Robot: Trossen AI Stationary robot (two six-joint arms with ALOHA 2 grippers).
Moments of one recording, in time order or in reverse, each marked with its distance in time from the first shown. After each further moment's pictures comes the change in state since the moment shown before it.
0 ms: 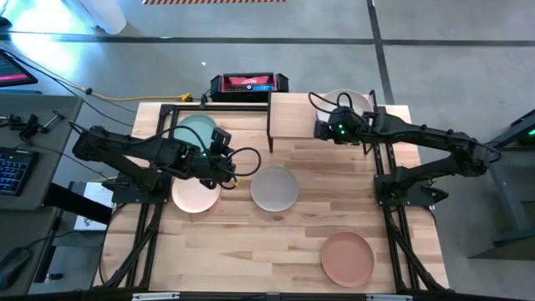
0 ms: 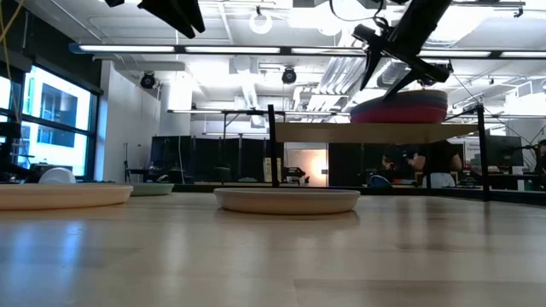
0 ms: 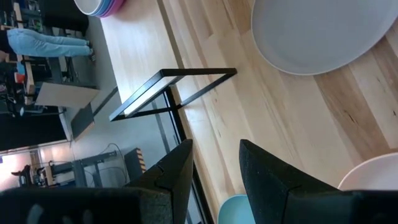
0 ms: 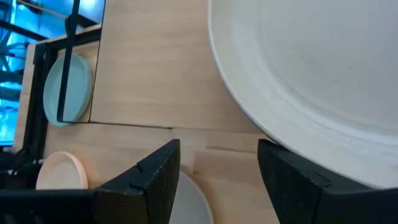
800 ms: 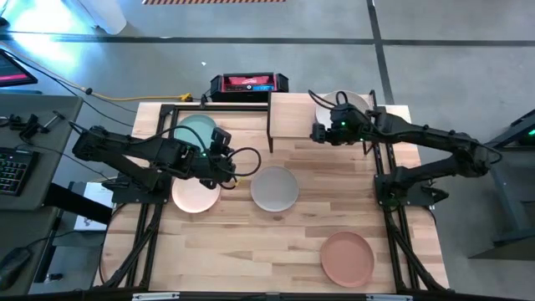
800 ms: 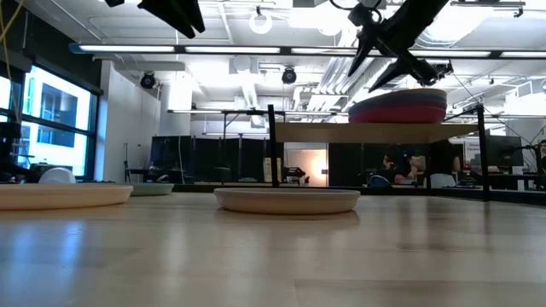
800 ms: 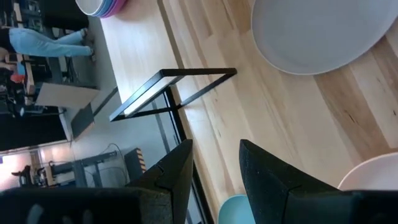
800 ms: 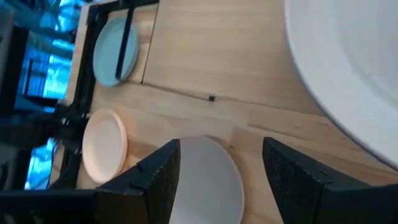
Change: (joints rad) left arm 0.000 0.000 0.000 0.000 0.000 0.002; right arm -0.003 -0.011 0.000 0.105 -0.176 -0.096
